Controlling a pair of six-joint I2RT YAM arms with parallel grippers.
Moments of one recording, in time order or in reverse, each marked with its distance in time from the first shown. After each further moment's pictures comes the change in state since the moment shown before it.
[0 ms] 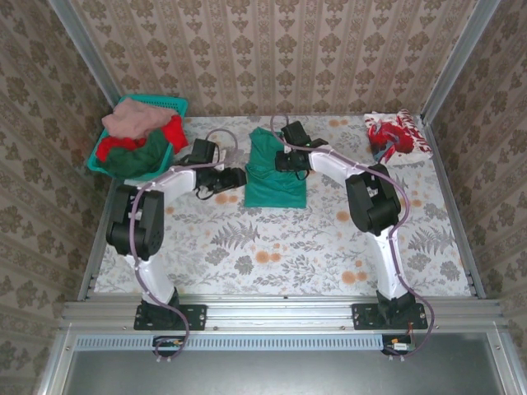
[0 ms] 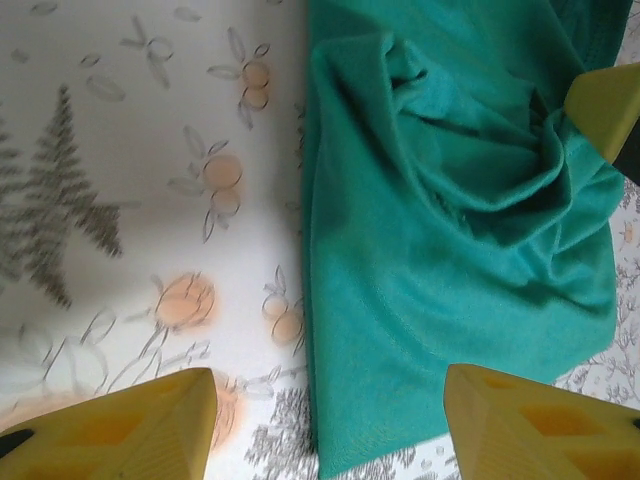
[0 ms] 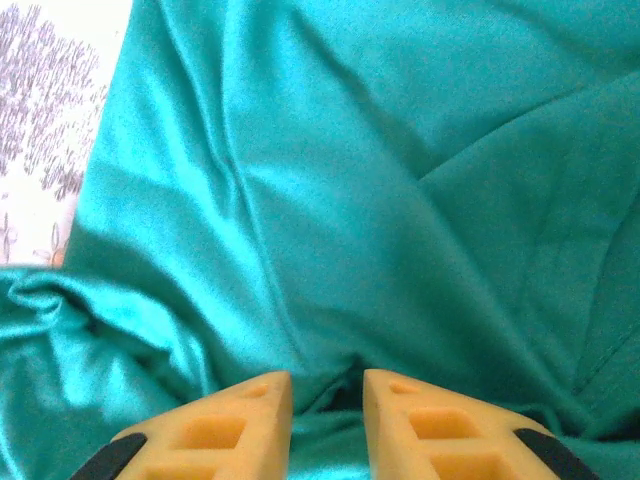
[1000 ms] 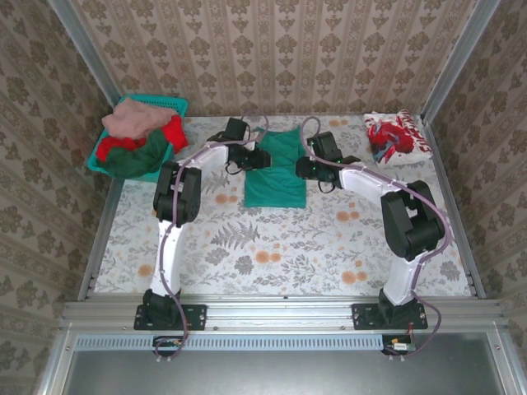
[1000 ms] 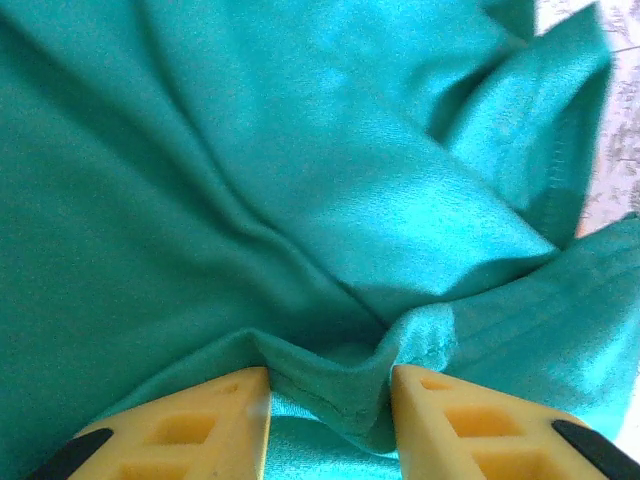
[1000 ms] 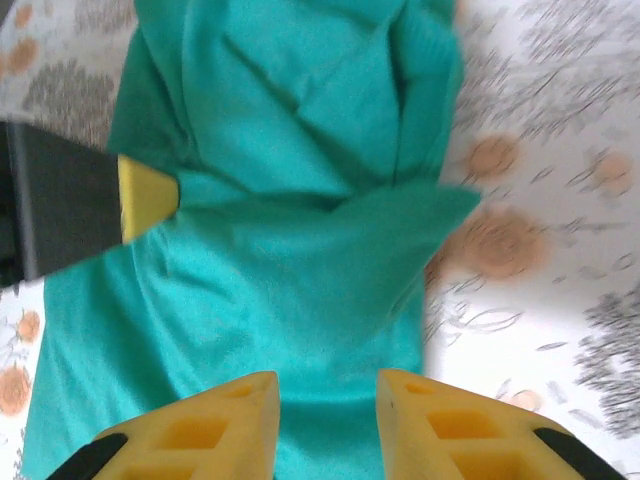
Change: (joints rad) left arm -0.074 0.523 0.667 -0.151 0.089 0.055; right arm -0.046 -0.393 -0.517 0.235 -0.018 0.059
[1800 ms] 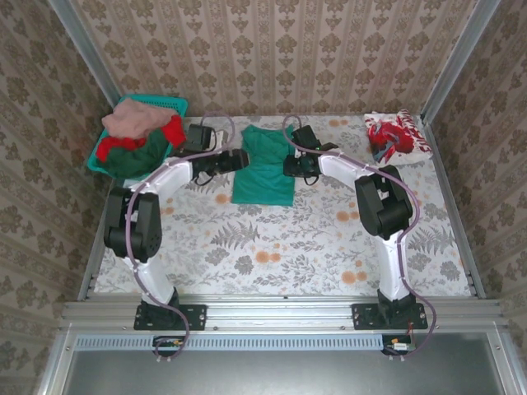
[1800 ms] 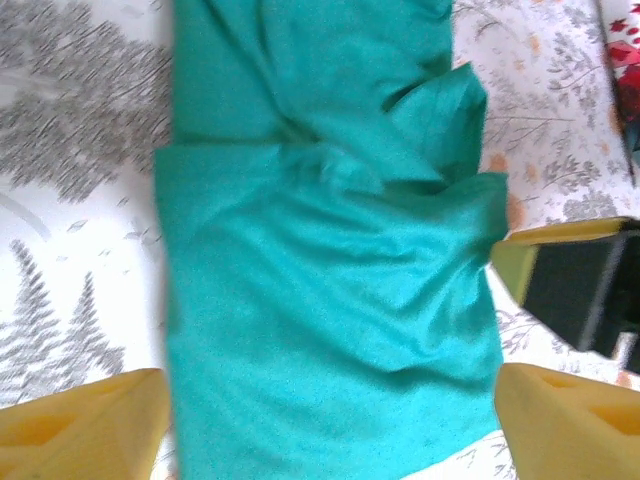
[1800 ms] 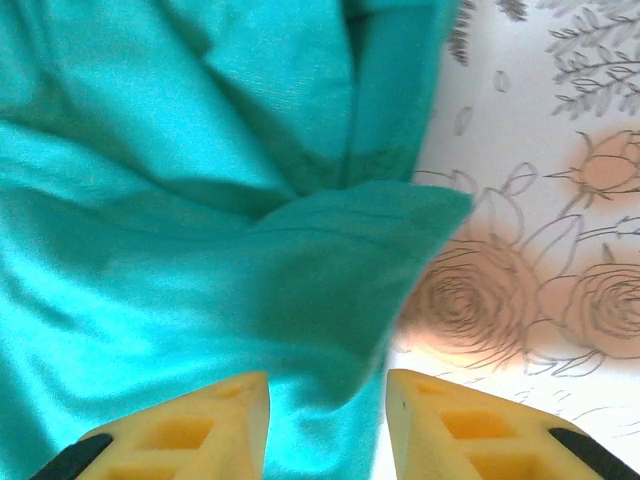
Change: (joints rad) left arm 0.091 -0.577 -0.602 0.174 -0.127 -0.053; right arm 0.031 0.276 0.349 -0.228 0.010 0.009
